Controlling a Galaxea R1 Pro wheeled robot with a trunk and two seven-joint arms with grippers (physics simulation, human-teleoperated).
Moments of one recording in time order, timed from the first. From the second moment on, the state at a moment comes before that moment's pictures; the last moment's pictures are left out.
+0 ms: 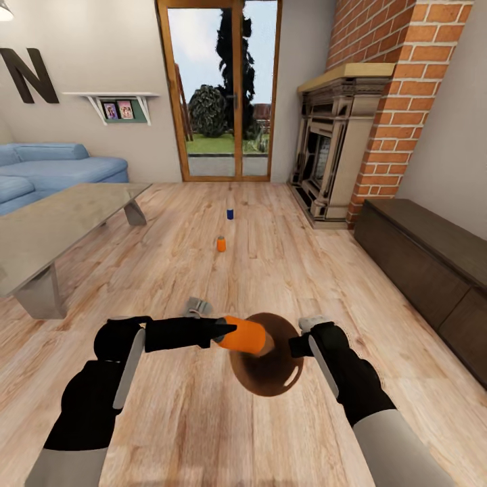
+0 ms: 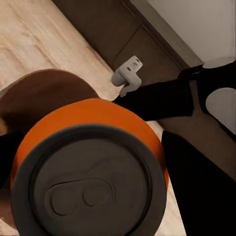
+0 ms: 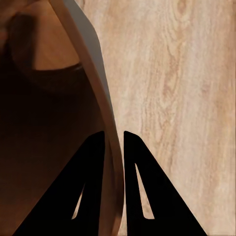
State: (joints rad) left arm -0.54 -0.03 -0.05 -1.58 0.04 1.05 -0.96; right arm -0.65 0.04 0.17 -1.12 0.00 1.05 -0.01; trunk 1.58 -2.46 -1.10
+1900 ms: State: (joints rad) left arm -0.54 -0.12 -0.43 -1.19 0.02 0.69 -0.27; right arm -0.67 0.12 0.25 -1.14 -0.01 1.05 -0.08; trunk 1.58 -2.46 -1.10
